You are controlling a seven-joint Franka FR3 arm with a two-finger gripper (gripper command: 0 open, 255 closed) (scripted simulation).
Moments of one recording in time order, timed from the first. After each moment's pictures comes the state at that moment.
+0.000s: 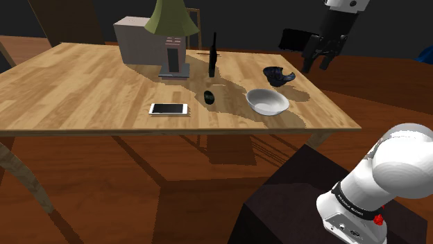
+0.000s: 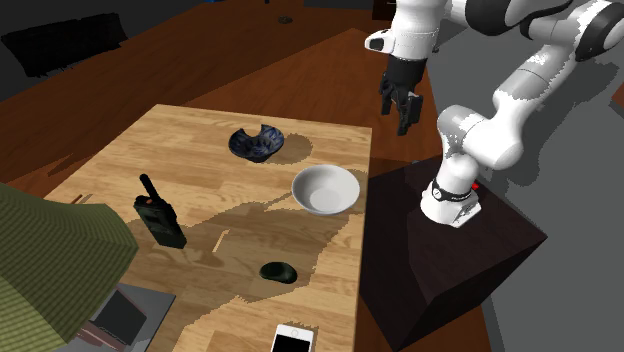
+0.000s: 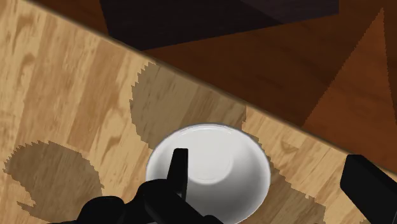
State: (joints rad) arm 0.01 -0.80 -0.07 -2.34 -0.03 1.55 0.17
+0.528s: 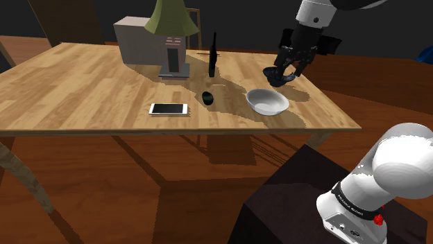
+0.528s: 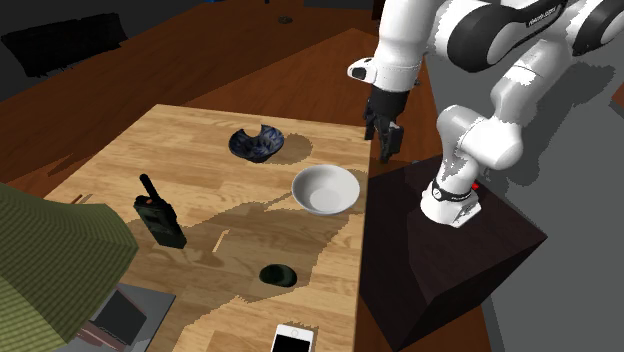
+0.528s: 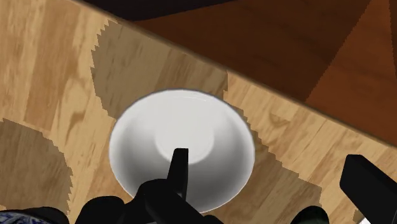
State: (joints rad) arm 0.03 -0.66 -0.02 -2.37 0.00 1.77 0.24
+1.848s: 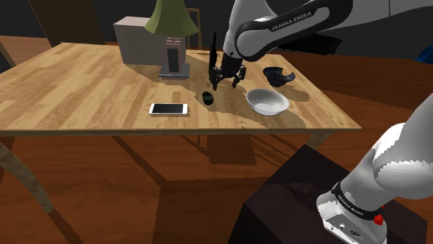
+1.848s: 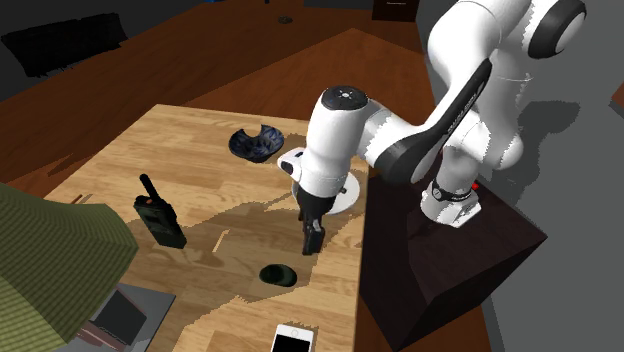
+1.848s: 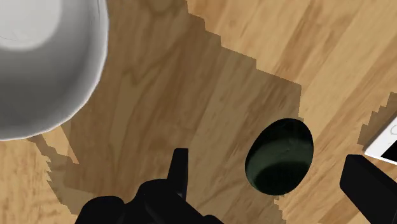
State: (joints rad) arm 0.05 -0.01 0.11 -2.12 -0.08 2.31 0.50
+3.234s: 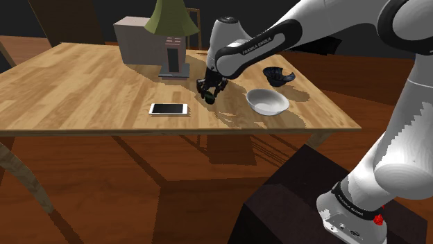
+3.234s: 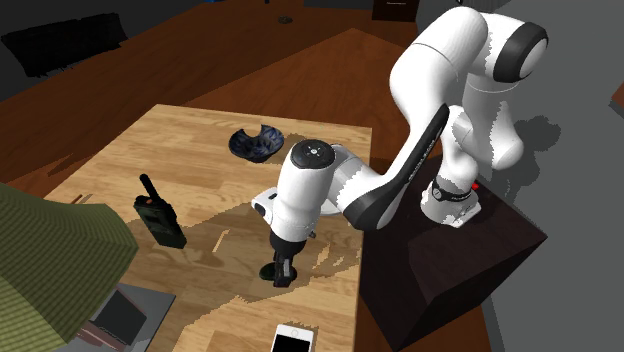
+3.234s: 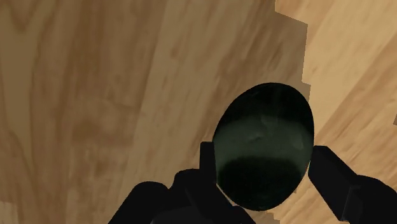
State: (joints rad) arm 0.07 0.27 0.10 -1.95 -0.17 2.45 0.60
